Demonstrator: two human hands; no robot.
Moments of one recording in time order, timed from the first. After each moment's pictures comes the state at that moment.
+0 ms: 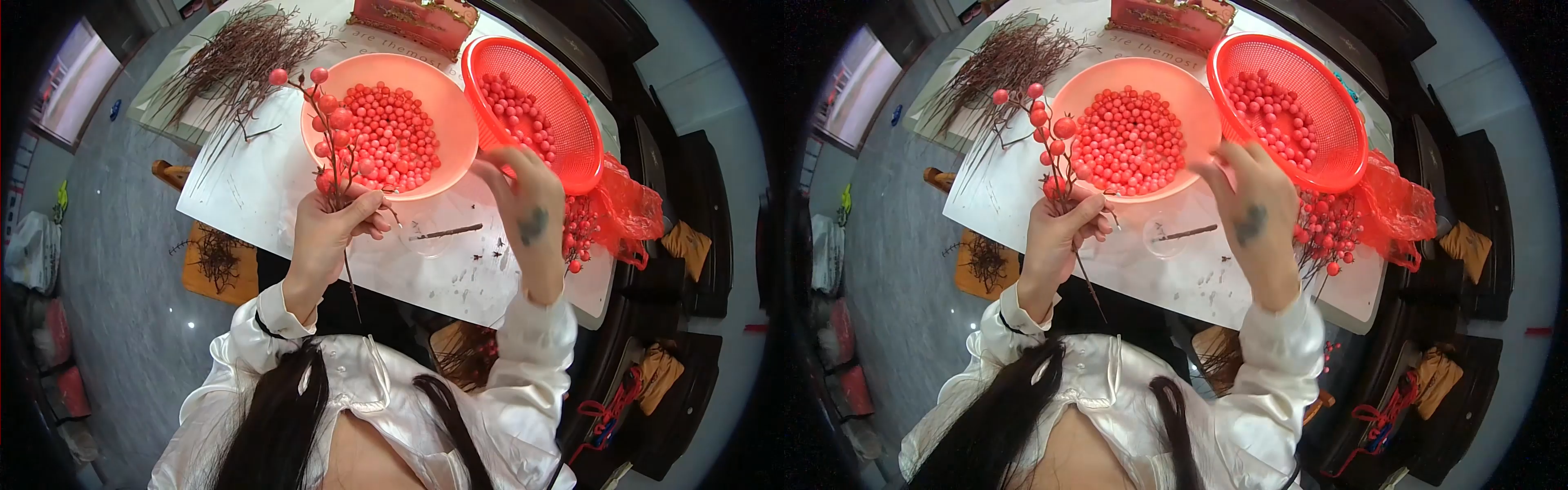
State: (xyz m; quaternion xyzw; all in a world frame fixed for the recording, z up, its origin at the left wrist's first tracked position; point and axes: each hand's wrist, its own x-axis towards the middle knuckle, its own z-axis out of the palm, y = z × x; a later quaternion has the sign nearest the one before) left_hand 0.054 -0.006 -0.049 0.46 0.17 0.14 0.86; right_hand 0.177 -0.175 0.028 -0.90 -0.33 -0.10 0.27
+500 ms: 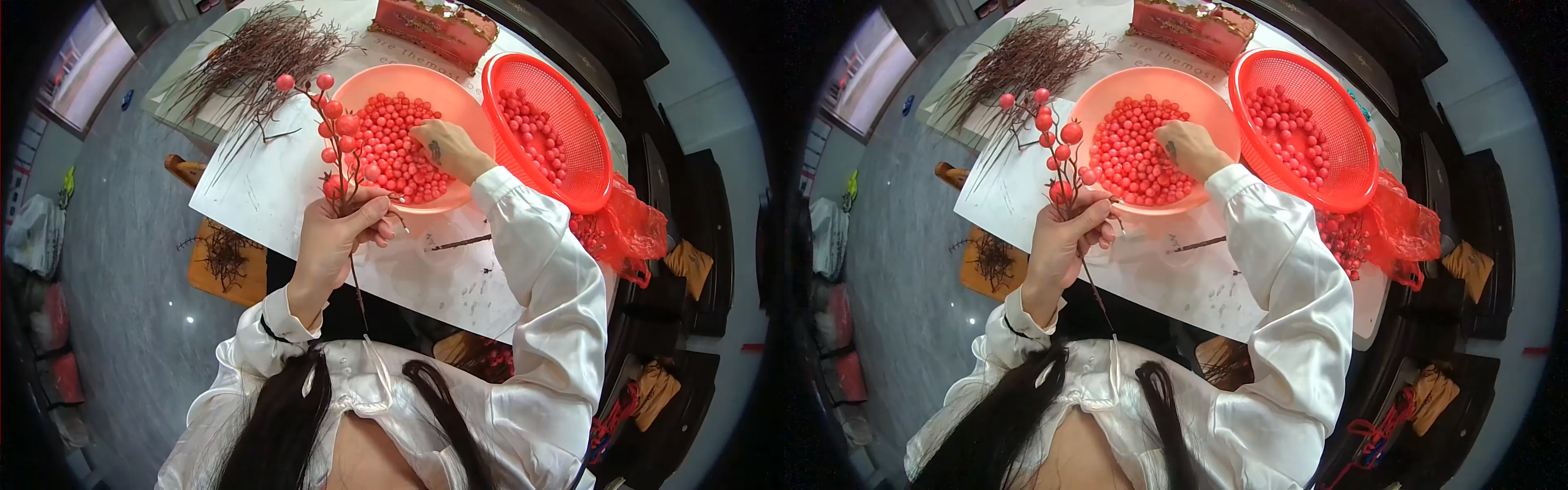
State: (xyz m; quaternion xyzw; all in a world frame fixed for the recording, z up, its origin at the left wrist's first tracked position) left_hand 0.046 0.007 -0.047 0.42 0.19 0.14 0.87; right_hand 0.292 -0.071 -0.087 -0.79 -0.61 0.04 0.04
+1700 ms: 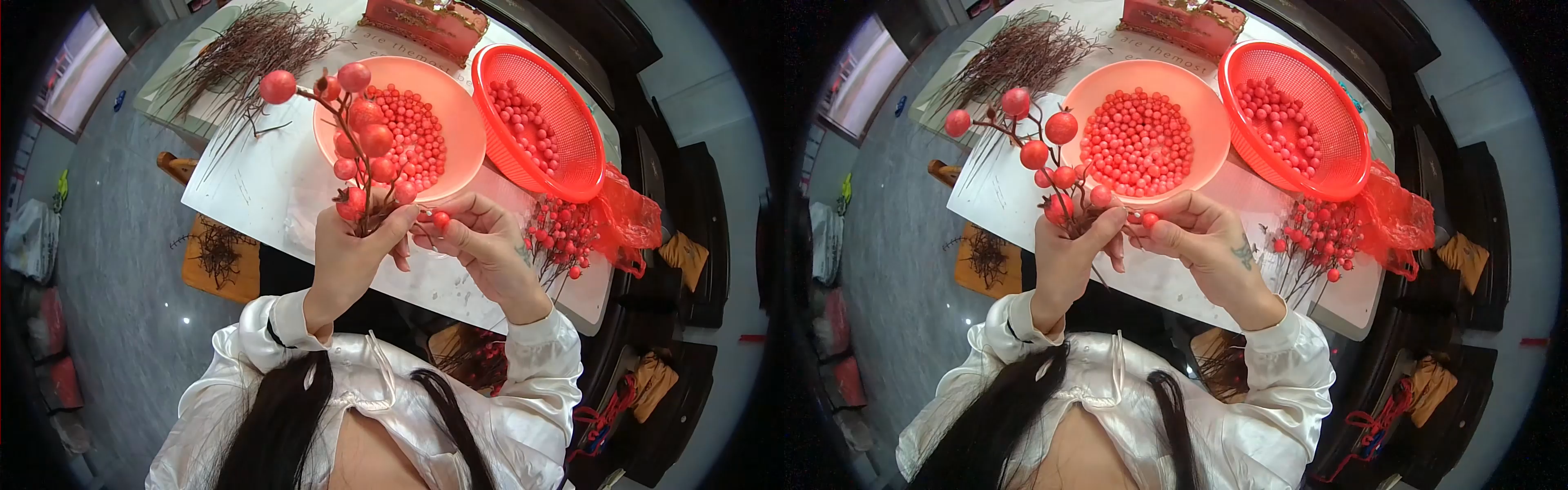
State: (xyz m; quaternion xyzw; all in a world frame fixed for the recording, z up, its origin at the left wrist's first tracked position) left_hand 0.041 -0.029 -0.014 0.52 0.12 0.18 0.82; right_hand 0.138 -0.168 0.007 -0.51 -0.17 0.44 0.72
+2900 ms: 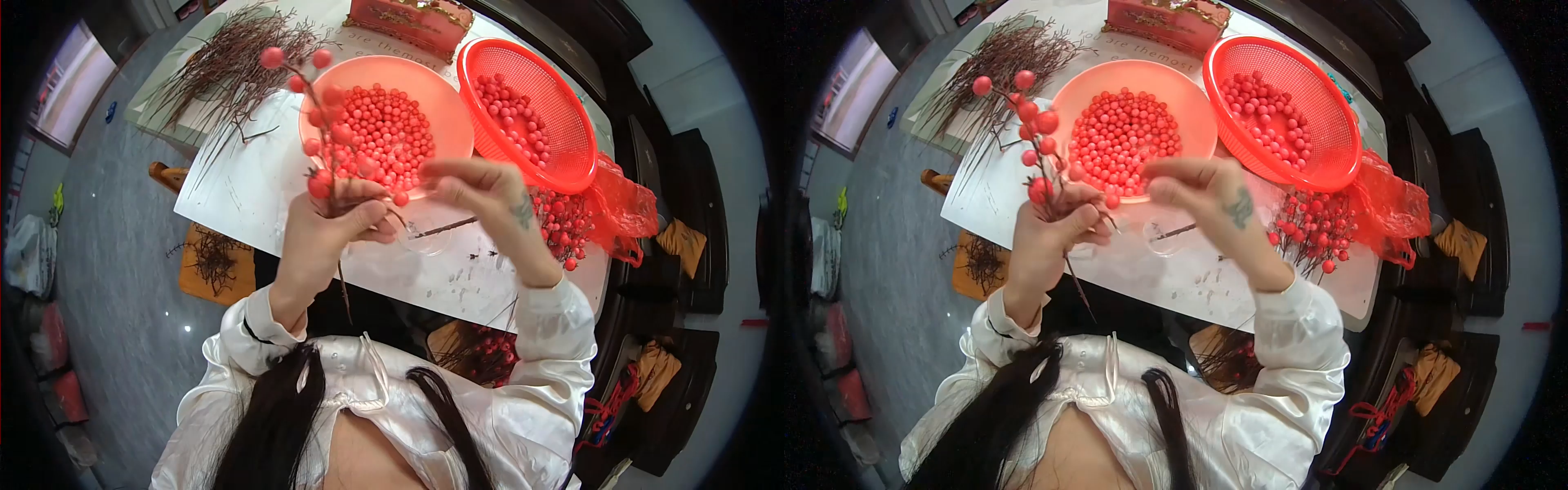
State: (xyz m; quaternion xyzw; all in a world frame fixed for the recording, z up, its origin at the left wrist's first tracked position) left_hand 0.043 -0.005 -0.024 0.49 0.14 0.12 0.85; right_hand 0.175 -0.162 0.021 -0.72 -0.30 0.29 0.55
